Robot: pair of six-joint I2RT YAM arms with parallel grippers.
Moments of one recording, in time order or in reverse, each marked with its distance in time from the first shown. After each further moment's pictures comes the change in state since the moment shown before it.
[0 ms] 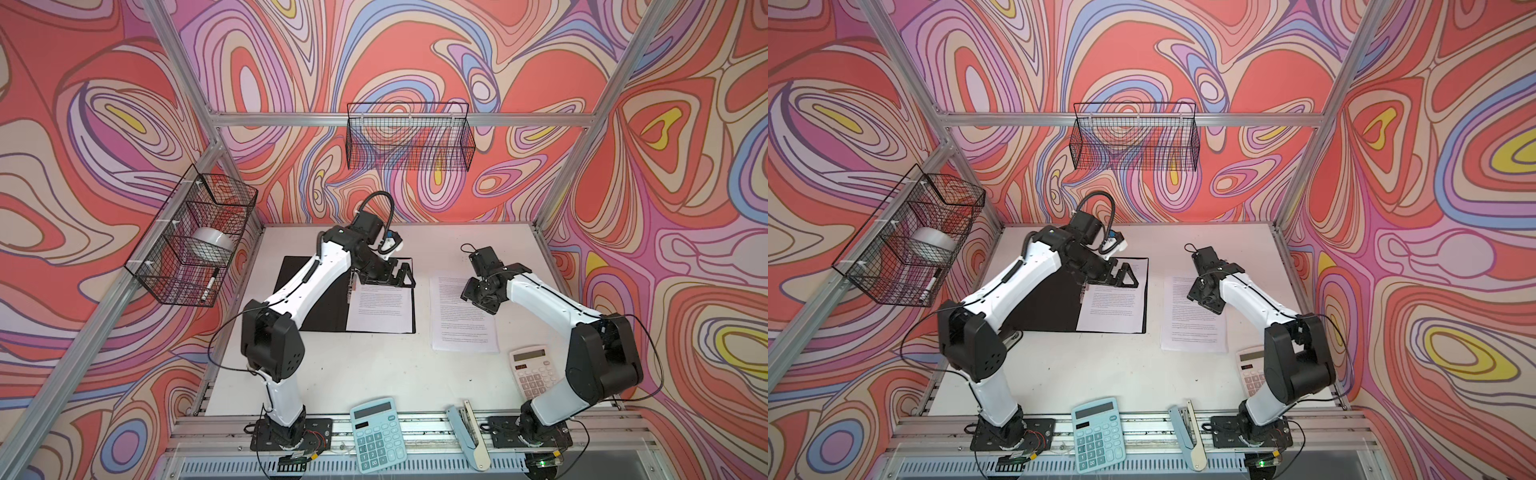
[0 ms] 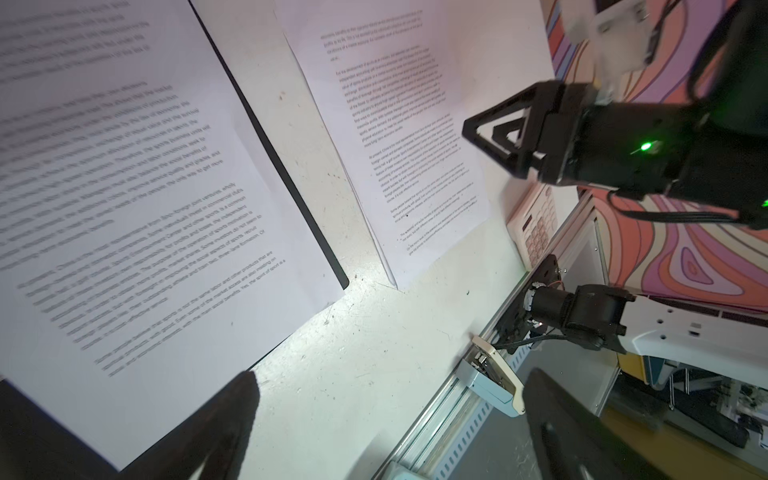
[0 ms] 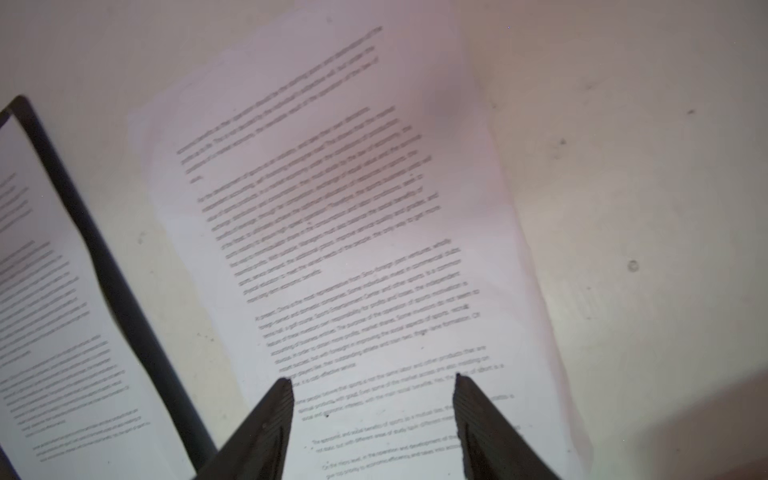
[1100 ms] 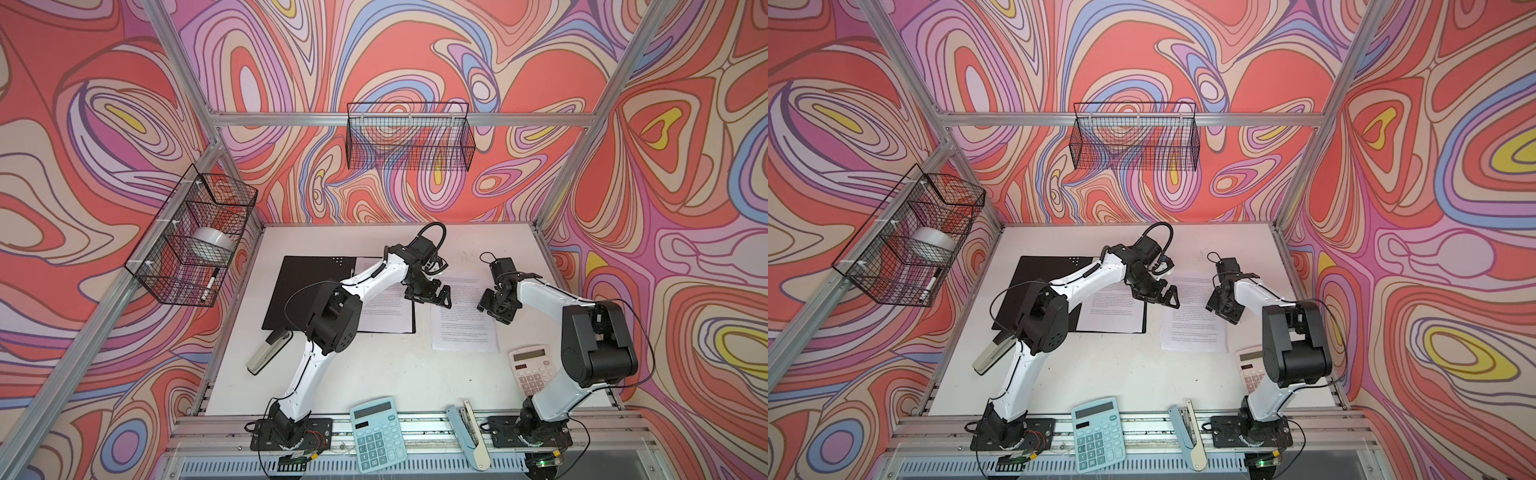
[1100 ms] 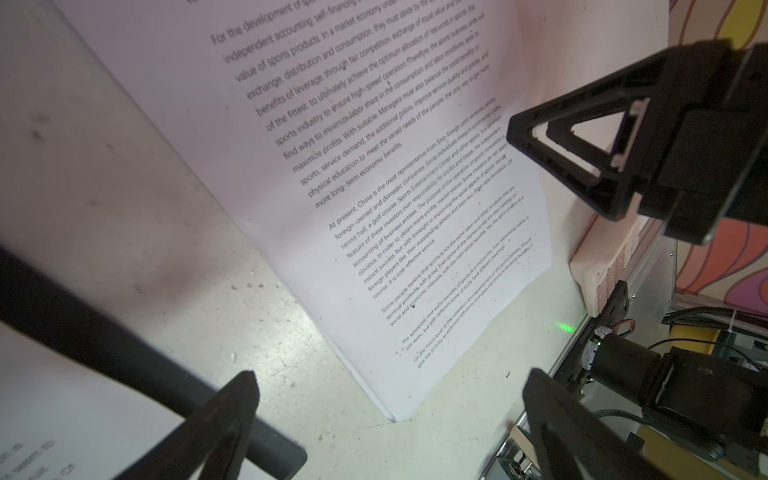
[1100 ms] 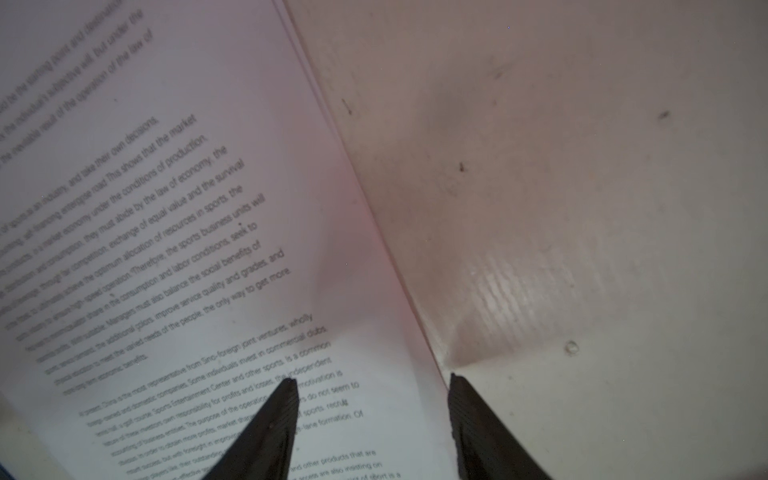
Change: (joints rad) left arm -0.204 0.411 0.231 0.132 -0.061 -0.095; right arm -0.164 0.091 -0.127 0.121 -0.081 -0.145
